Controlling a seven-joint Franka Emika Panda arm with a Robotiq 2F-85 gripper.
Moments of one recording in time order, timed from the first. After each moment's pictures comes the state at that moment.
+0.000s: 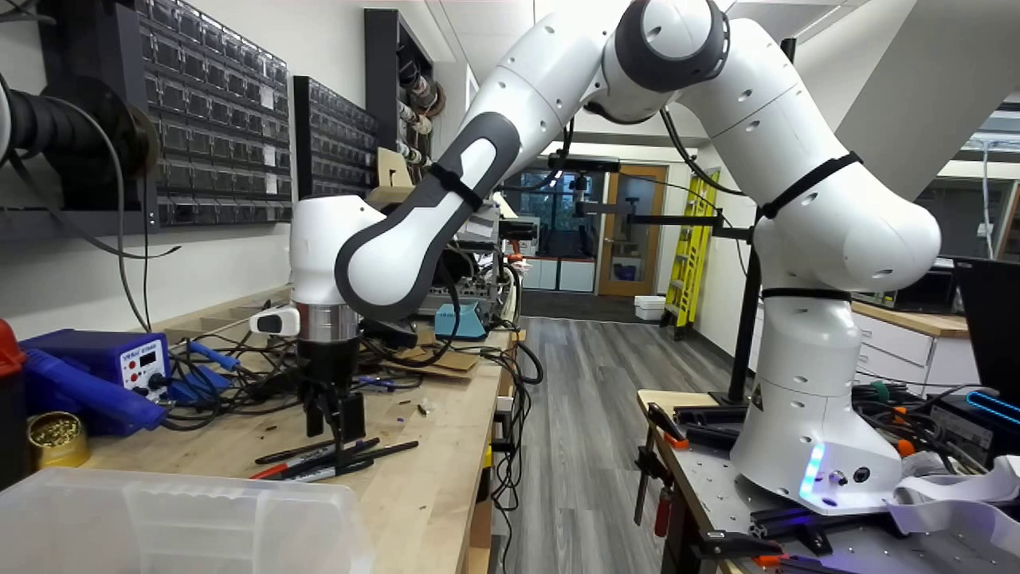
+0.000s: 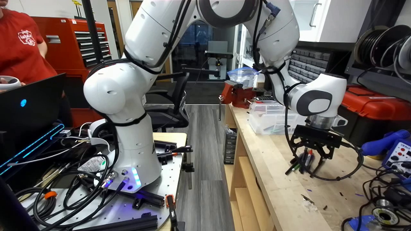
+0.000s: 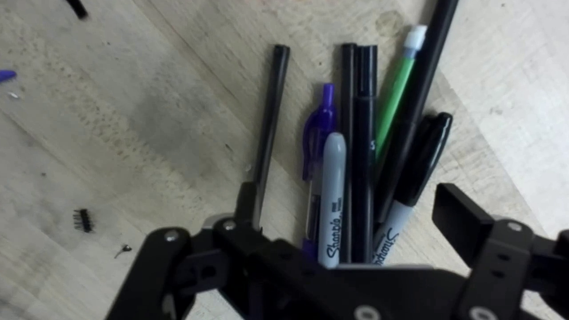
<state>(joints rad) -0.04 0.65 0.13 -1.84 -0.14 2.54 -0.72</state>
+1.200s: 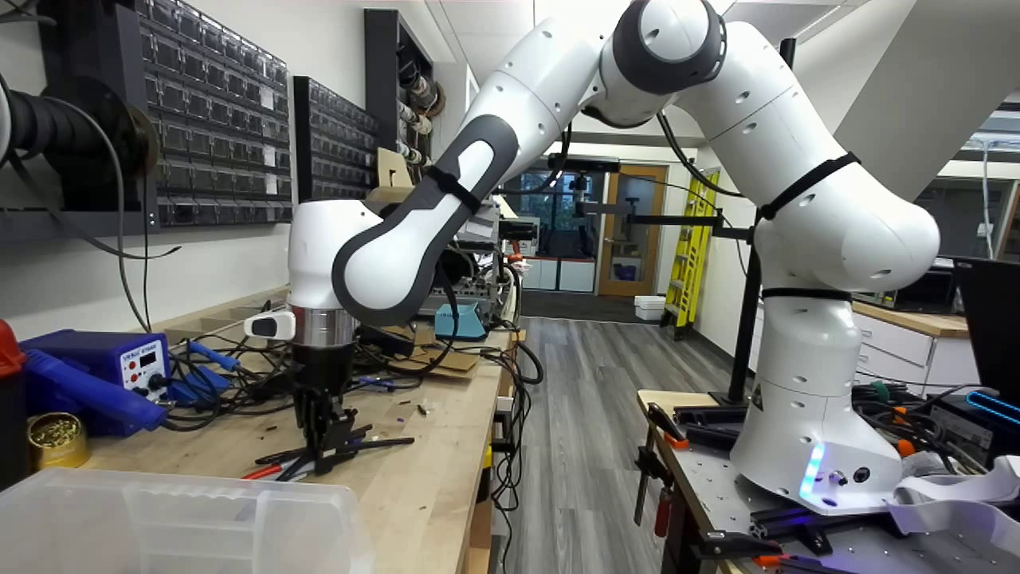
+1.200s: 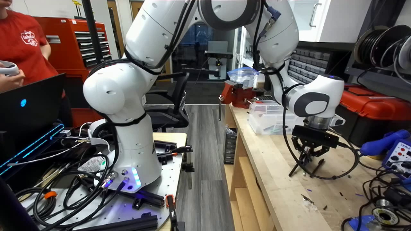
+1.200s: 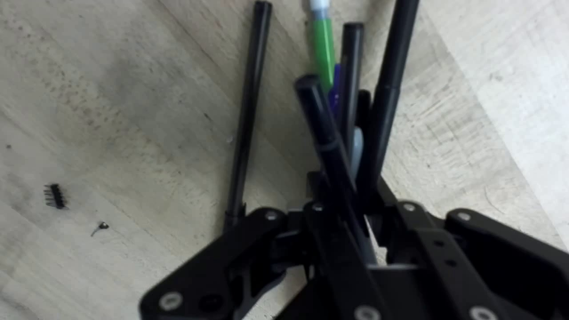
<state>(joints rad) -0.06 0.66 0.16 -1.84 -0.11 2.58 -0.73</state>
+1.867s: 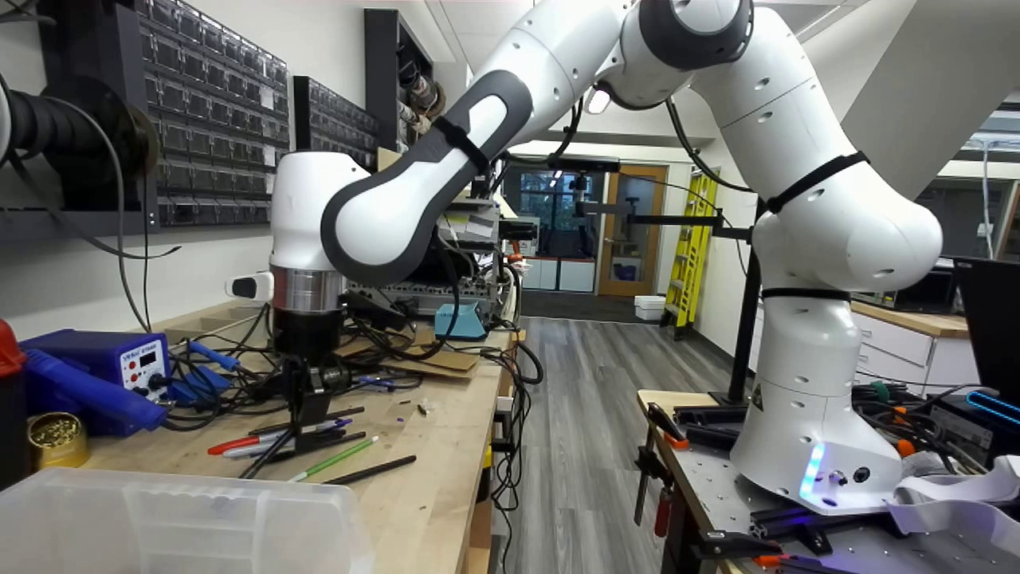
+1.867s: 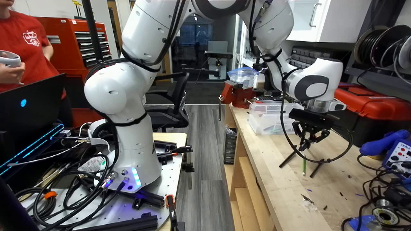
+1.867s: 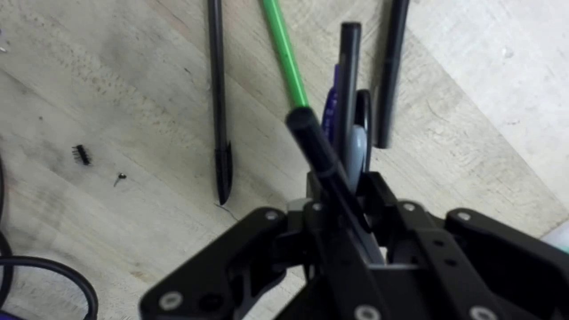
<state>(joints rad) -0.02 0.57 0.17 -1.84 -0.10 2.51 -0.54</state>
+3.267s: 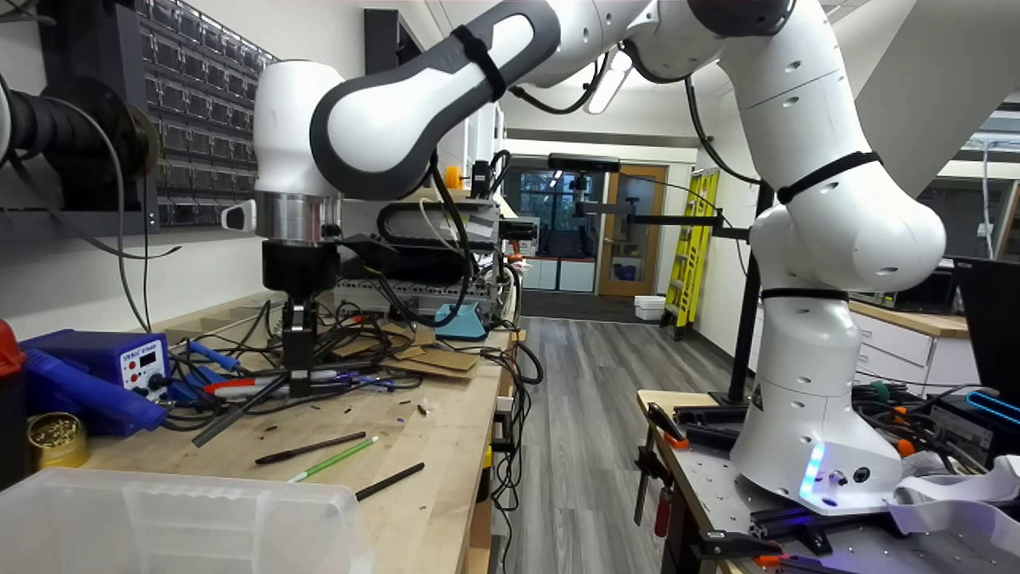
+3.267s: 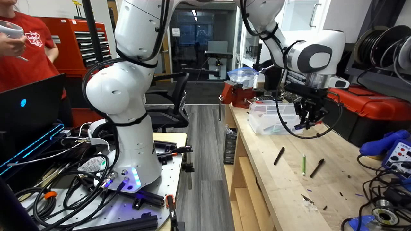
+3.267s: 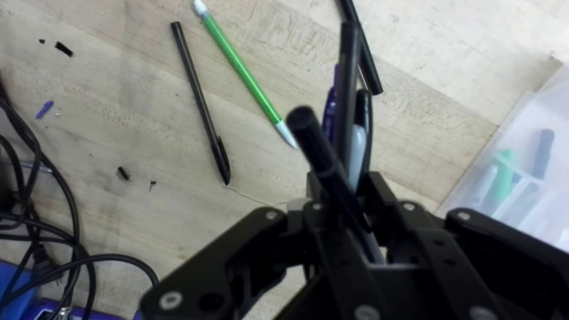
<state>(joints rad) 0.03 0.42 0.16 -1.82 -0.08 2.31 -0.24</state>
